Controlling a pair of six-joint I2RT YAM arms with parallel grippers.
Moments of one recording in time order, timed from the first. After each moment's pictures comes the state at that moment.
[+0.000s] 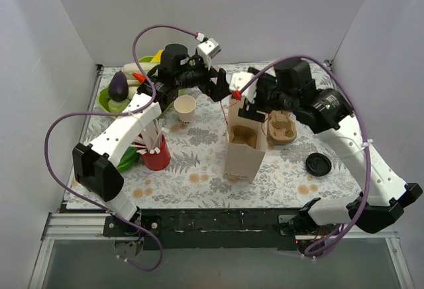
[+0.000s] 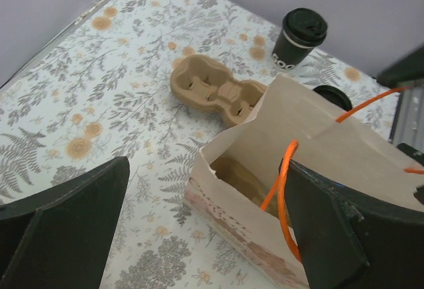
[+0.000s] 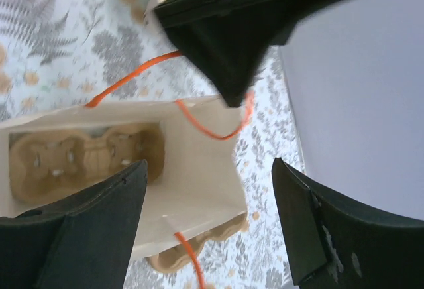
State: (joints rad) left arm -0.54 1.63 1.63 -0.29 0.52 0.01; right arm 0.73 1.31 1.67 -0.94 -0.17 -0.81
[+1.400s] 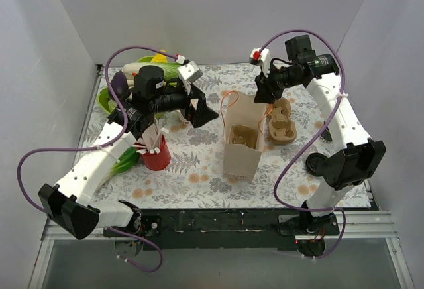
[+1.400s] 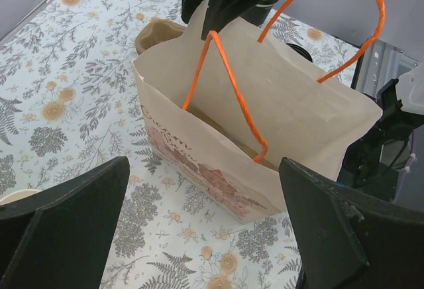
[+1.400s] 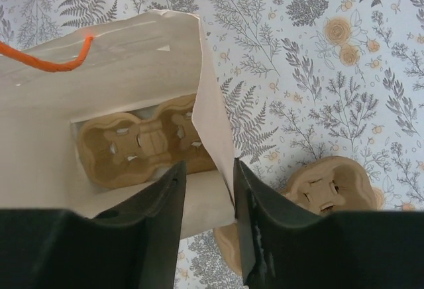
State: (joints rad) left arm -0.53 1.27 1.36 -0.39 0.61 0.04; right arm 0.29 1.68 1.87 -1.15 -0.69 -0.69
